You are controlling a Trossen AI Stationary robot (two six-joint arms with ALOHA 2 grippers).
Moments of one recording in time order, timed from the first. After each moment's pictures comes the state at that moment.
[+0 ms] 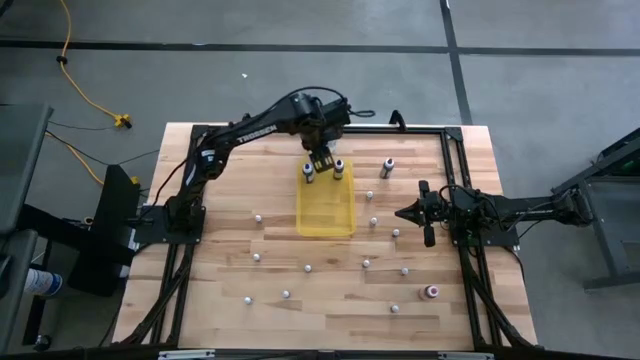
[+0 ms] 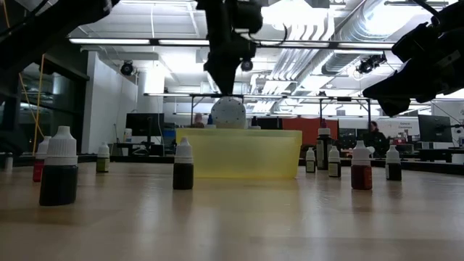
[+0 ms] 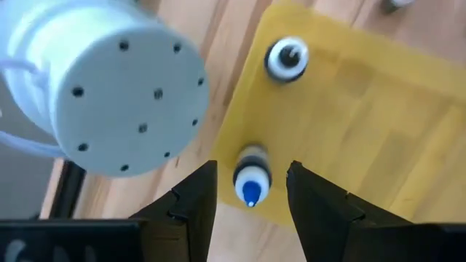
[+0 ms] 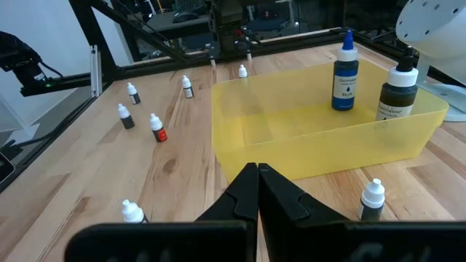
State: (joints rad) left arm 0.36 2.17 2.34 -1.45 -0.10 0.01; right arm -0.01 0.24 0.01 0.03 0.00 0.17
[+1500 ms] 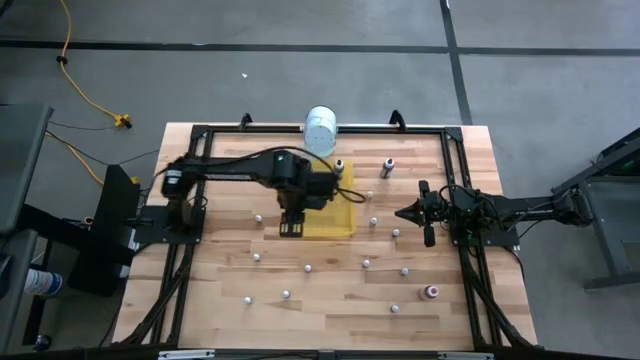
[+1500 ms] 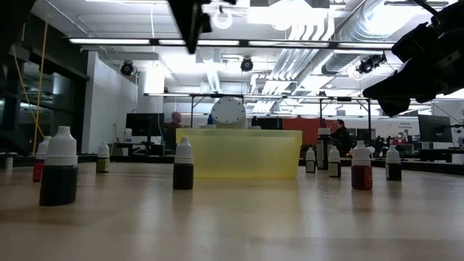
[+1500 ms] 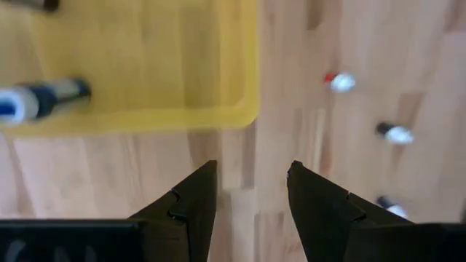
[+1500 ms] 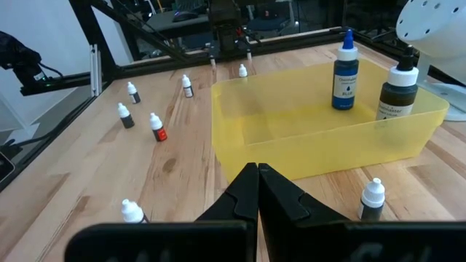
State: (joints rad) left arm -0.02 1.90 2.00 -1.54 0.00 -0.01; right arm -0.01 0.24 0.01 0.03 0.00 0.17
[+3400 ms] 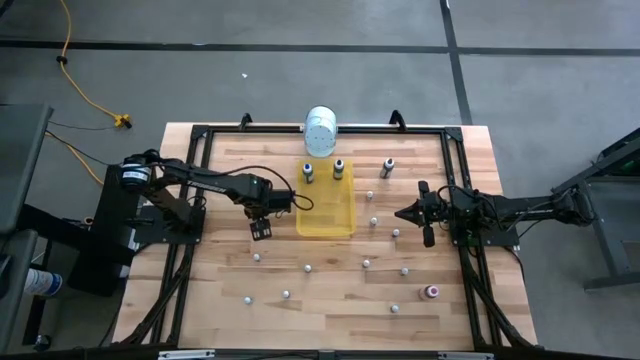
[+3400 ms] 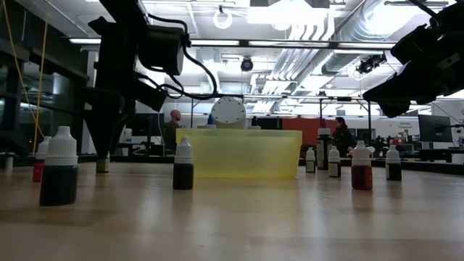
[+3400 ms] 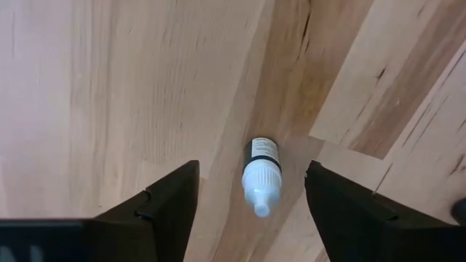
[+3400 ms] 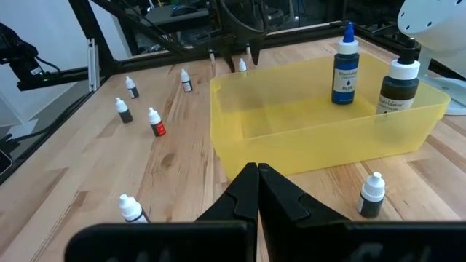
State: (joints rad) left arm 0.05 1.59 0.95 -0.94 -0.09 -0.24; right arm -0.01 0.26 0.01 0.03 0.00 0.17
